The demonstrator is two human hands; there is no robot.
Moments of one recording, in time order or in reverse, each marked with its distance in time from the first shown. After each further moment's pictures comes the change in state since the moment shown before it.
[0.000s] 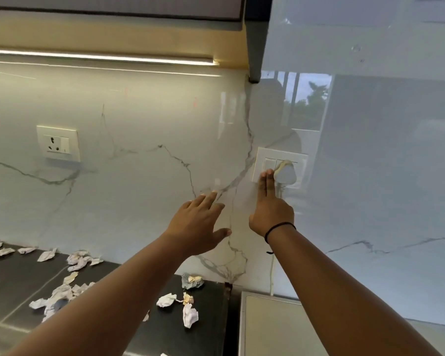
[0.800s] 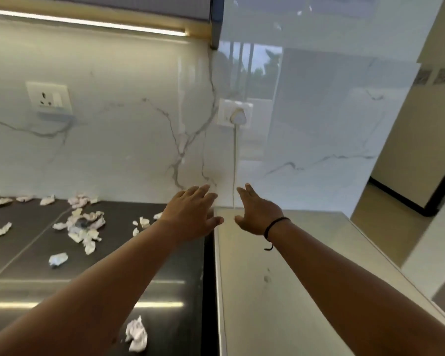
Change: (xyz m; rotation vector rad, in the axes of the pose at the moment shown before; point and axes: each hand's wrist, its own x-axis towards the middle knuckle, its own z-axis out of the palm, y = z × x) left_hand -0.215 0.083 -0.036 -0.139 -0.050 0.181; right_hand -0.283 0.020 -0.066 0.042 -0.281 -0.070
